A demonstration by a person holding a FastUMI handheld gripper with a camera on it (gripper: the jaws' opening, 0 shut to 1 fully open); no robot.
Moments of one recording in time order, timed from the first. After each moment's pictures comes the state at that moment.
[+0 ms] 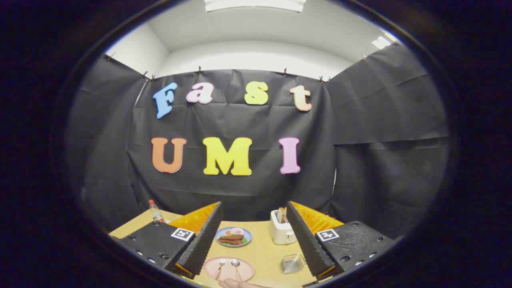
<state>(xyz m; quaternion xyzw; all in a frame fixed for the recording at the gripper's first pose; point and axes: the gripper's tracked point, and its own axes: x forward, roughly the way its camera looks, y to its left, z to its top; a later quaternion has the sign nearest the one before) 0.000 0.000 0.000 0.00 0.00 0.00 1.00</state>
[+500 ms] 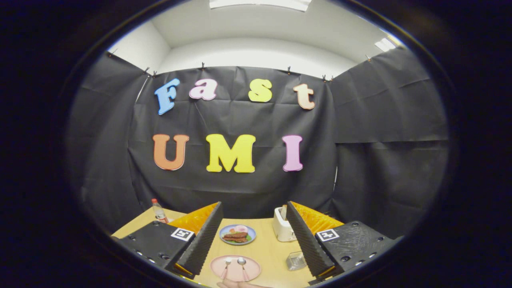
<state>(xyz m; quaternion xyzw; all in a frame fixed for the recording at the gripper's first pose) 0.000 0.019 -0.007 0.00 0.02 -0.01 1.00</state>
